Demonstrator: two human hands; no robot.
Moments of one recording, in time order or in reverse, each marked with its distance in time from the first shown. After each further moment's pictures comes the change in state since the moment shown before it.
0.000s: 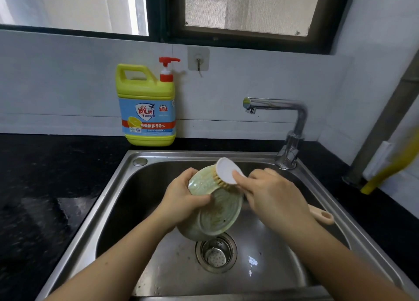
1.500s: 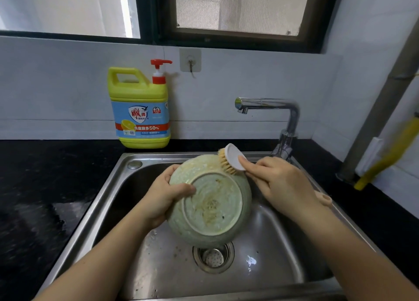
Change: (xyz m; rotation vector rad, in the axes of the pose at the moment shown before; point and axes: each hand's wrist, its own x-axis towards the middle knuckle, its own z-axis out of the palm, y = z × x) left_hand 0.007 0.007 -0.019 -0.469 -0.116 -0.130; right_hand 0.005 0.042 -0.007 0.235 0.072 -0.040
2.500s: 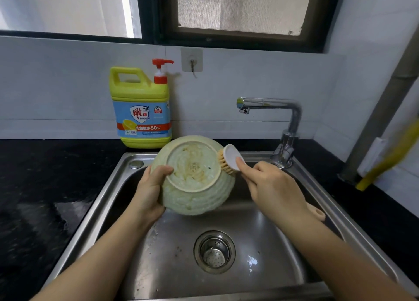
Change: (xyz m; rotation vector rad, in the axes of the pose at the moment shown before) left_hand 0.017 -0.013 -0.025 -0.361 0.270 -0.016; right_hand -0.002 -0.021 0.020 -0.075 -0.013 0.148
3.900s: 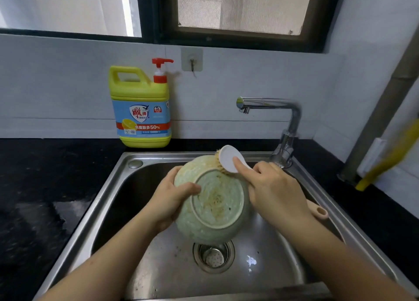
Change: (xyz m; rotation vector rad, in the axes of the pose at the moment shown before) left_hand -0.026 -0.007 0.031 0.369 -0.149 -0.011; right_hand -0.003 -0.008 -0.007 -0.148 -0.013 0.013
